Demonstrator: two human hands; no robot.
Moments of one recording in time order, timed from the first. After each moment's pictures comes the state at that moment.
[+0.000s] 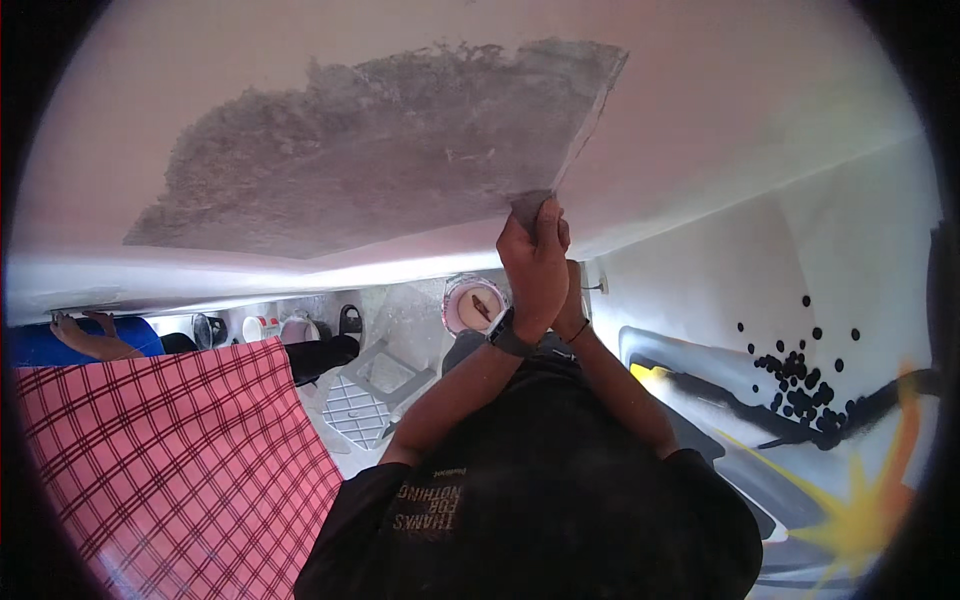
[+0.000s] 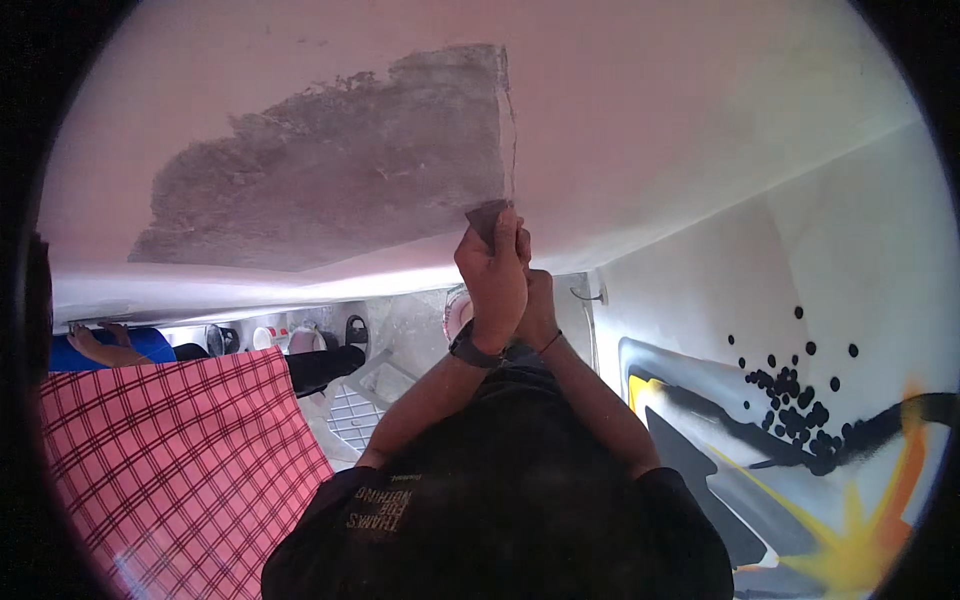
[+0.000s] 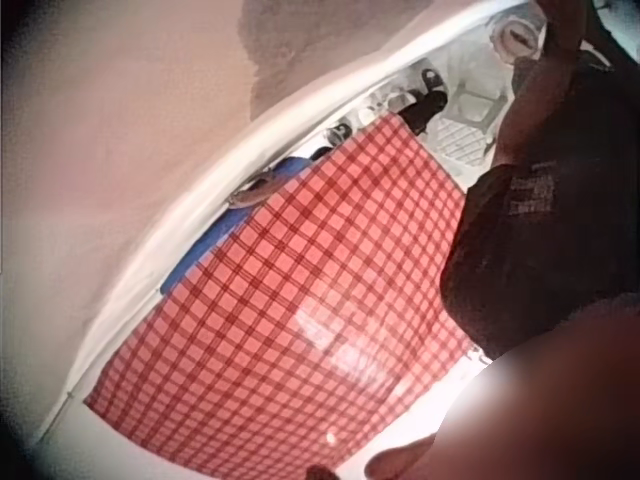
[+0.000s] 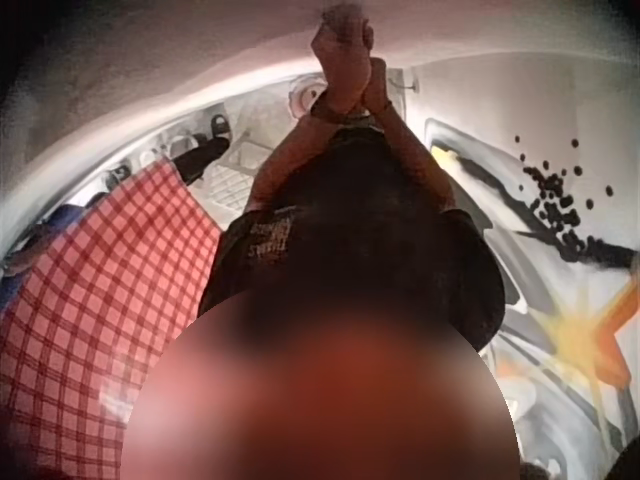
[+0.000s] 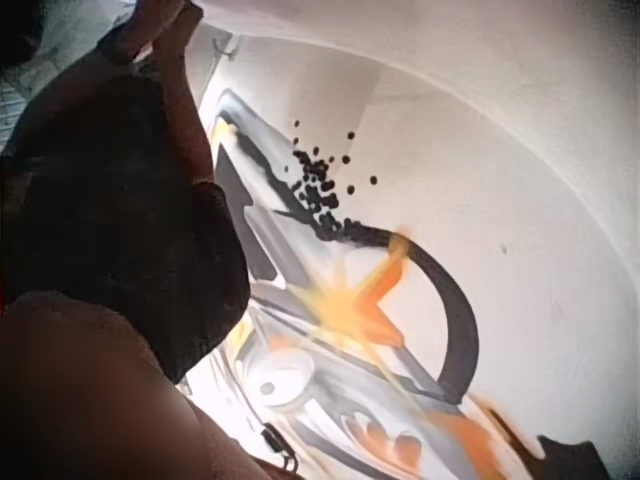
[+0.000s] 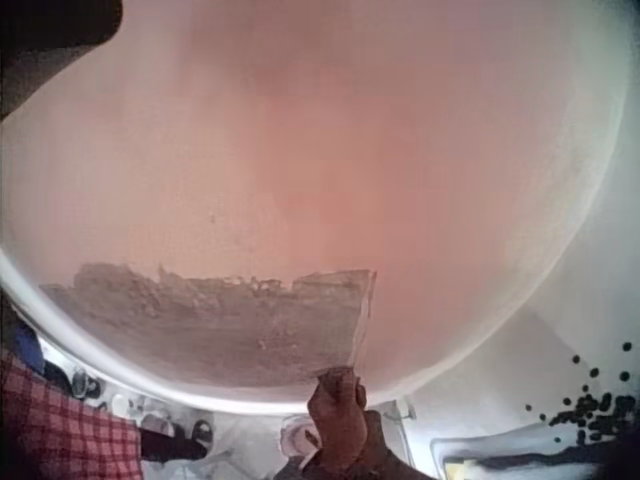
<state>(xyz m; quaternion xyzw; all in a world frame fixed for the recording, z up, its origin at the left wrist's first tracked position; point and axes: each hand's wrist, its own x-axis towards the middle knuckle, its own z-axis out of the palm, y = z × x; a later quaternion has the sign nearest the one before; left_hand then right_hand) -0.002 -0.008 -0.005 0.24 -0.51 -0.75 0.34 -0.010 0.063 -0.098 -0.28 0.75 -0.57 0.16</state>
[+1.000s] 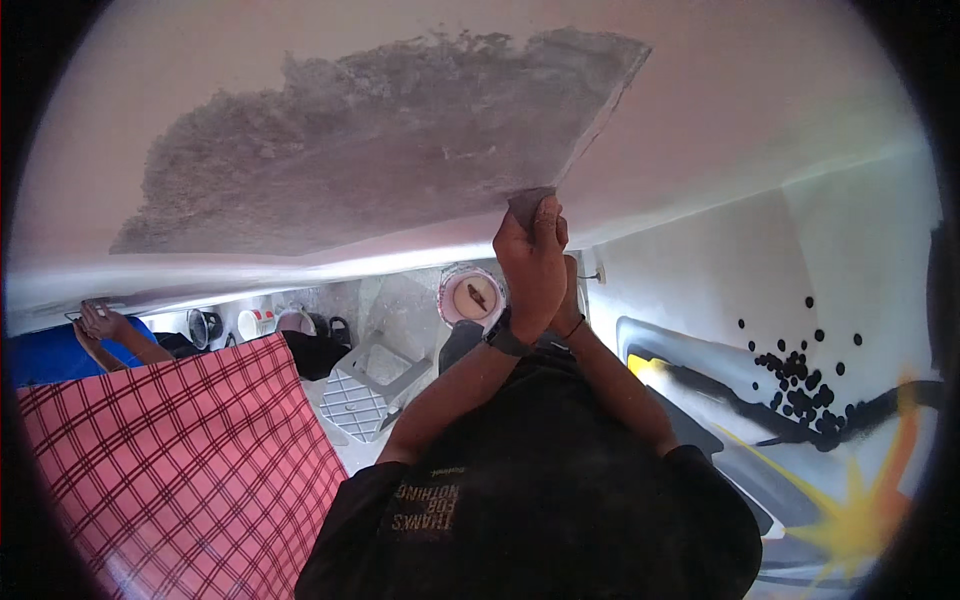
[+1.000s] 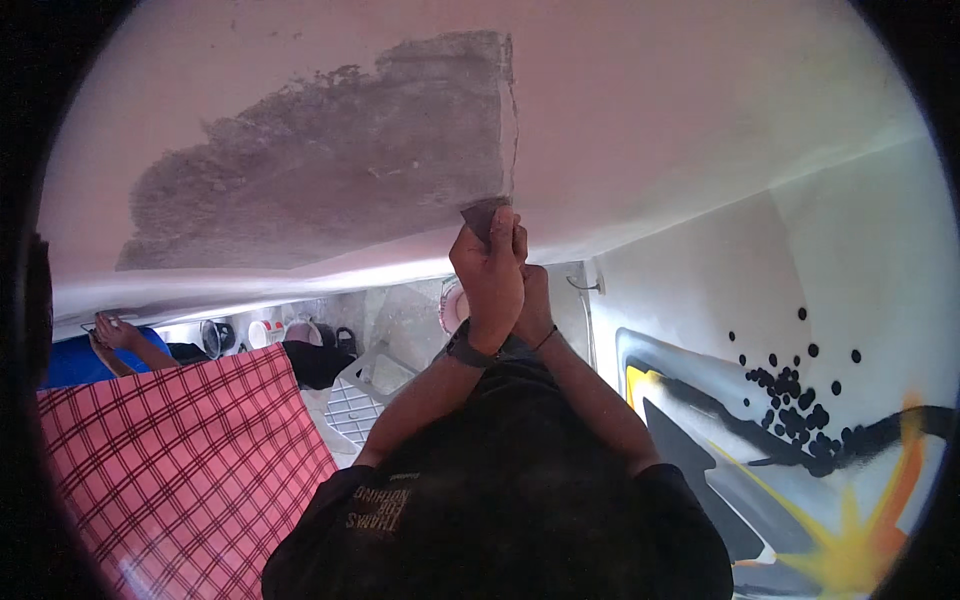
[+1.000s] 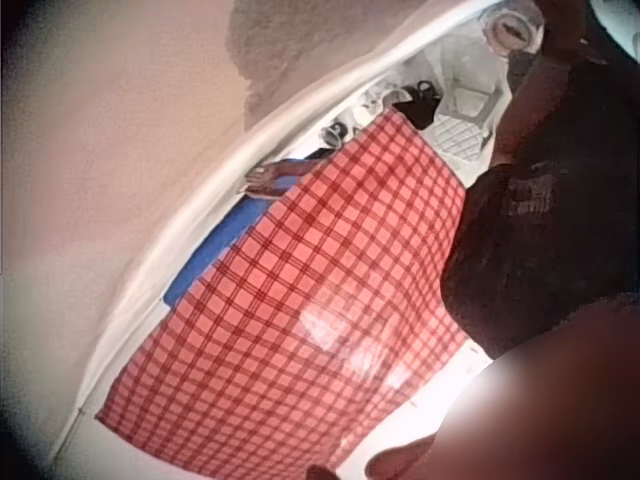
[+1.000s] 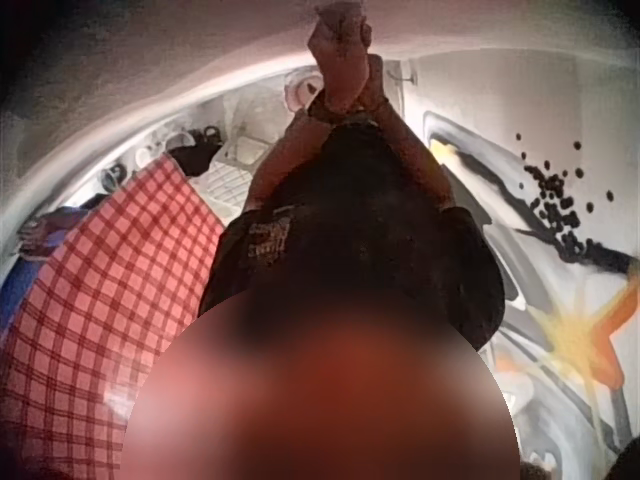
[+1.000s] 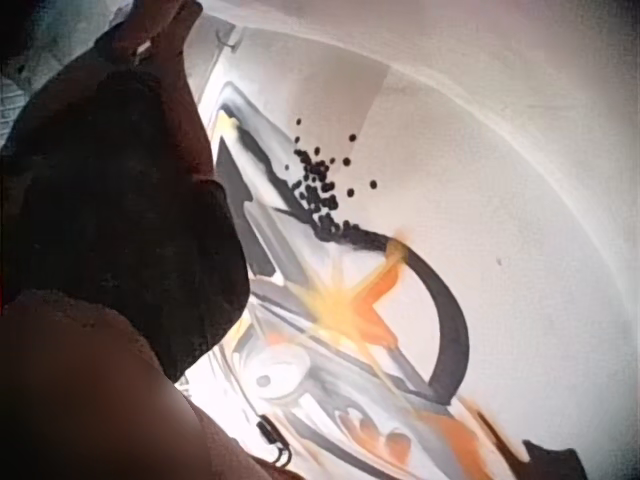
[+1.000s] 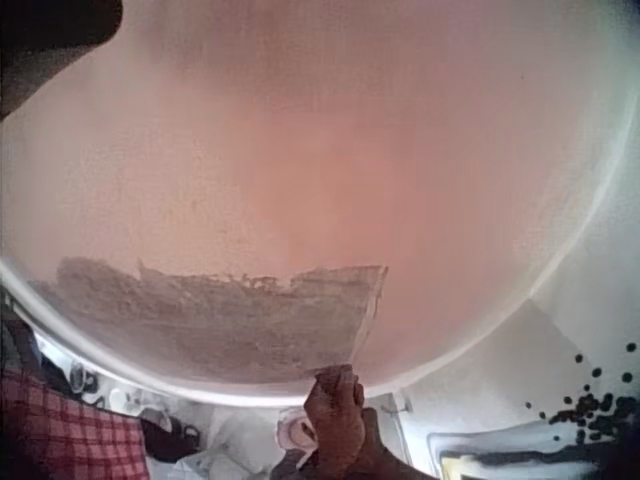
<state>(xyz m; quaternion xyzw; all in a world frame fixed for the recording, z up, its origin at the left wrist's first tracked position) 0.007 -0.031 -0.004 0.26 -0.52 -0.74 0.35 -0.002 0.040 -0.098 -0.28 0.75 -0.57 0.19</state>
